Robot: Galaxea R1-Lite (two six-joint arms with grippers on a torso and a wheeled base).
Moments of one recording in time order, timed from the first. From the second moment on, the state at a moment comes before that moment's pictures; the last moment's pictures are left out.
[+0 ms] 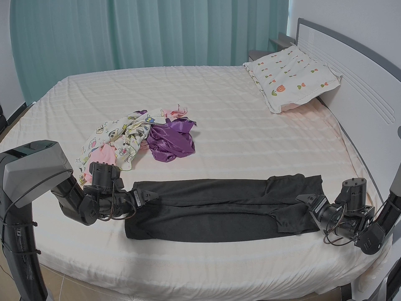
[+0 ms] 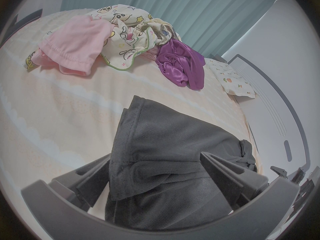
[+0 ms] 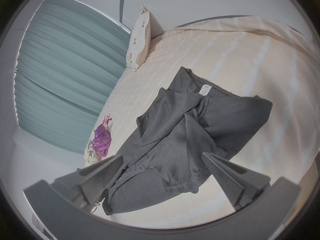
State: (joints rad) left arm -0.19 2.24 -0.85 -0.71 -0.24 -0.51; right arm 0.27 1.92 -0.26 -1.10 -0.07 1.02
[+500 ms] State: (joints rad) left arm -0.18 2.26 -0.84 -0.71 -0.24 -0.52; right arm 0.27 1.92 -0.26 -1.10 -0.07 1.02
